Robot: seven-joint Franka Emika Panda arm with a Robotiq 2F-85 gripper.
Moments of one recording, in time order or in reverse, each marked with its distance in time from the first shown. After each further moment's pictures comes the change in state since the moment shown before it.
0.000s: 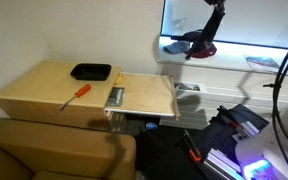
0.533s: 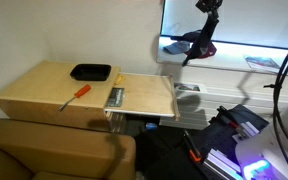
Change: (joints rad) arm 0.010 0.017 0.062 -0.056 -0.016 0.000 -0.051
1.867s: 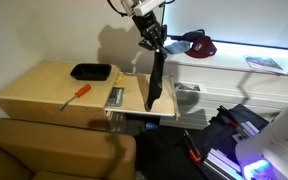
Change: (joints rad) arm 0.367 -0.176 0.296 -0.519 -0.027 0.399 0.365
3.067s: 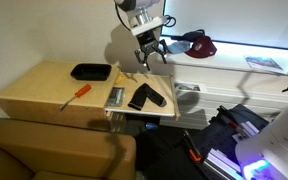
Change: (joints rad) arm -0.029 0.200 -0.107 0.107 0.180 0.070 0.173
